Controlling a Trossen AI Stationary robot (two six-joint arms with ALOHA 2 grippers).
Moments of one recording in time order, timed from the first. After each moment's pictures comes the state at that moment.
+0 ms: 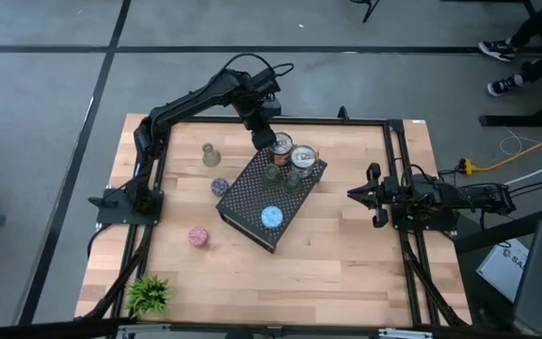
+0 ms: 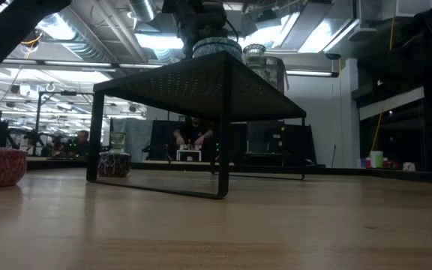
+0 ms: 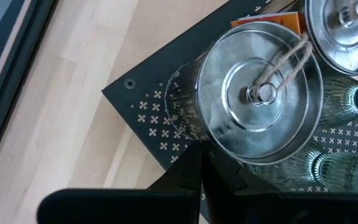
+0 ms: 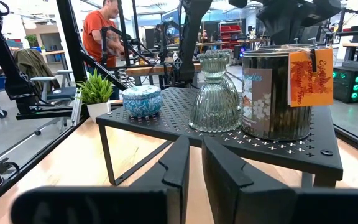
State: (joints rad) left arm 0.52 2.02 2.17 -1.36 0.28 0.06; right arm 0.07 0.00 0.01 0.02 0.05 0.09
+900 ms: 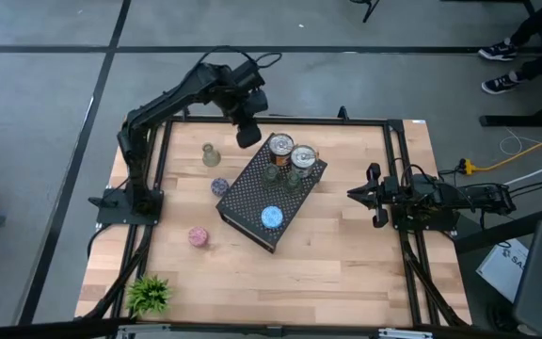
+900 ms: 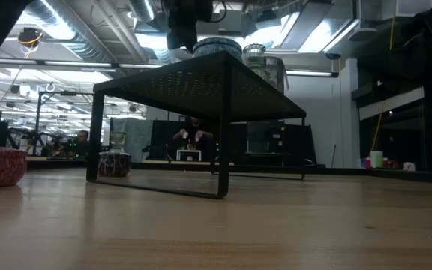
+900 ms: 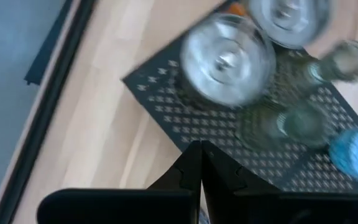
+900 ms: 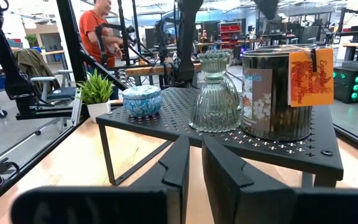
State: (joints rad) left arm 0.50 1.87 2.17 -1.43 0.20 0.10; right arm 0.07 0.00 0.01 0.02 0.05 0.09
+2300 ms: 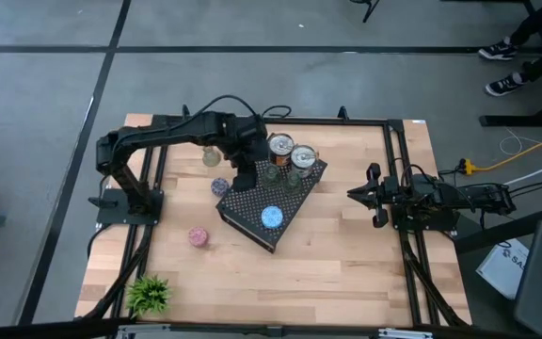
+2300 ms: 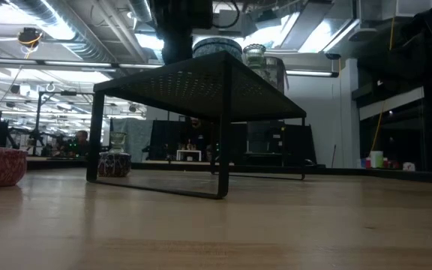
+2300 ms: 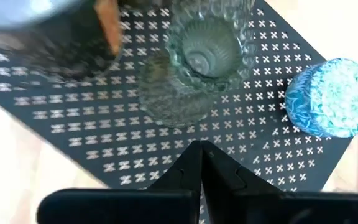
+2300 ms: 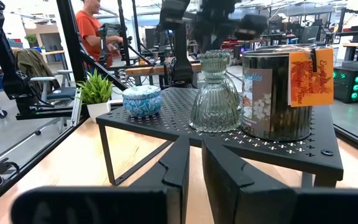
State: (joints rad) left arm 0.27 1.66 1.60 -1.07 0.23 0.04; right arm 0.07 0.00 0.01 0.02 0.05 0.09
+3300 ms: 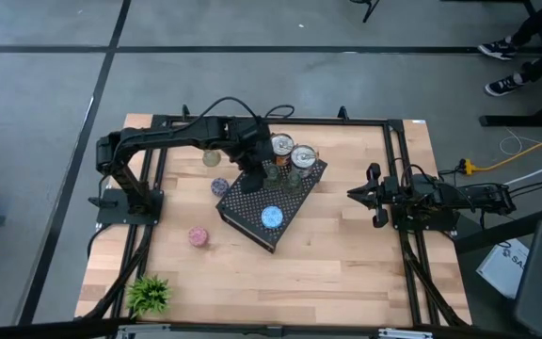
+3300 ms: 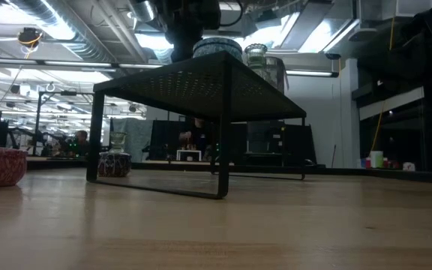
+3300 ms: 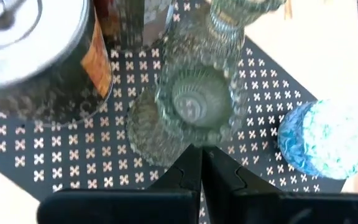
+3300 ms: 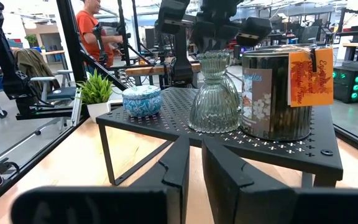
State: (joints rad) left arm 0.26 1.66 1.53 -0.89 0.26 0.00; right arm 0.07 0.00 0.01 0.02 0.05 0.09
